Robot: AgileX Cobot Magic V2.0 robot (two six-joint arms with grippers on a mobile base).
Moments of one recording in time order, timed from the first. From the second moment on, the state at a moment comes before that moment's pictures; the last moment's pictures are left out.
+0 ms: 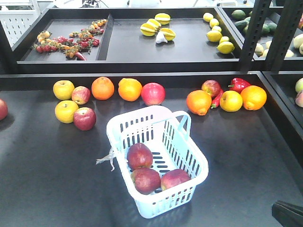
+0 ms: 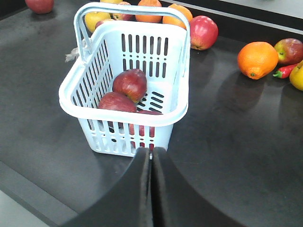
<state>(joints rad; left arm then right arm) -0.30 0.06 0.02 0.01 0.01 -0.14 0.27 0.31 -0.35 0.39 0.63 -0.44</state>
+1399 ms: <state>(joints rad) 0.06 -0.01 0.02 0.01 0.08 -0.09 0.27 0.31 -0.35 0.39 0.63 -0.44</state>
